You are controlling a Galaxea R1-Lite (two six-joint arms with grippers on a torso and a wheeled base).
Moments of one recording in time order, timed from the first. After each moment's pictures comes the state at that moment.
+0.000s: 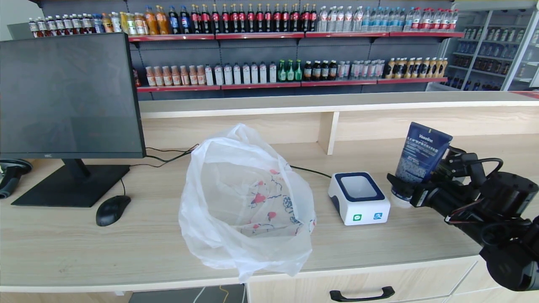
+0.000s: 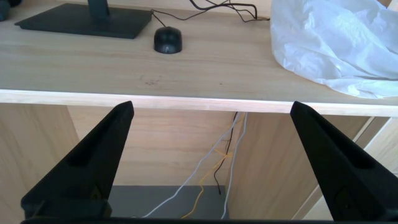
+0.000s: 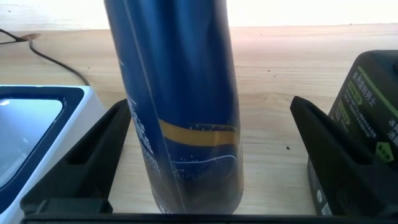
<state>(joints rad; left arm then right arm) 0.00 0.00 0.00 0.01 0.00 -0.01 -0.03 2.03 -0.44 -1.57 0.22 0.03</state>
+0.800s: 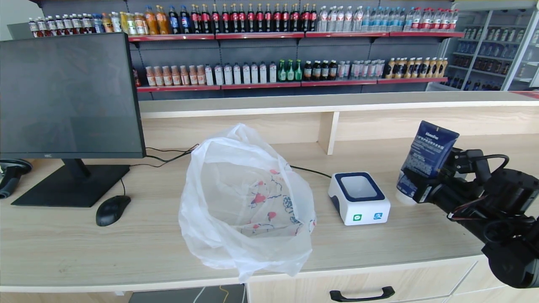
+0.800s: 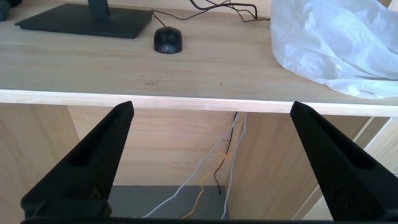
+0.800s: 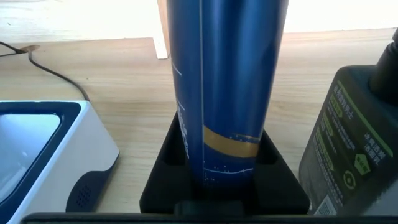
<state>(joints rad) 0.00 0.00 0.00 0.01 0.00 -0.01 -0.03 2.01 -0.46 -1.57 0.22 0.05</state>
